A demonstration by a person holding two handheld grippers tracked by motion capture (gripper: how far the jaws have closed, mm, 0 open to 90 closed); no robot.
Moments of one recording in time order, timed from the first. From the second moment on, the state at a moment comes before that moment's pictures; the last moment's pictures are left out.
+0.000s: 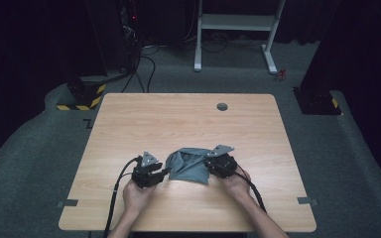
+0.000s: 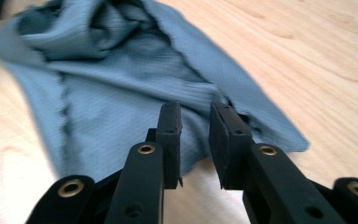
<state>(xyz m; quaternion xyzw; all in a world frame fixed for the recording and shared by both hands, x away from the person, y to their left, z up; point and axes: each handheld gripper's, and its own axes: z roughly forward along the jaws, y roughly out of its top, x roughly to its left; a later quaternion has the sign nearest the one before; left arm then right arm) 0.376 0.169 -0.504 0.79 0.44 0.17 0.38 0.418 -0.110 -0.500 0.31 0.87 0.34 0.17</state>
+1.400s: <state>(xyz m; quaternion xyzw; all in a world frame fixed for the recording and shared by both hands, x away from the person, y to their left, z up) 0.436 0.188 -0.468 0.79 0.46 0.19 0.36 0.389 -0.113 -0.515 0.28 0.89 0.34 0.15</state>
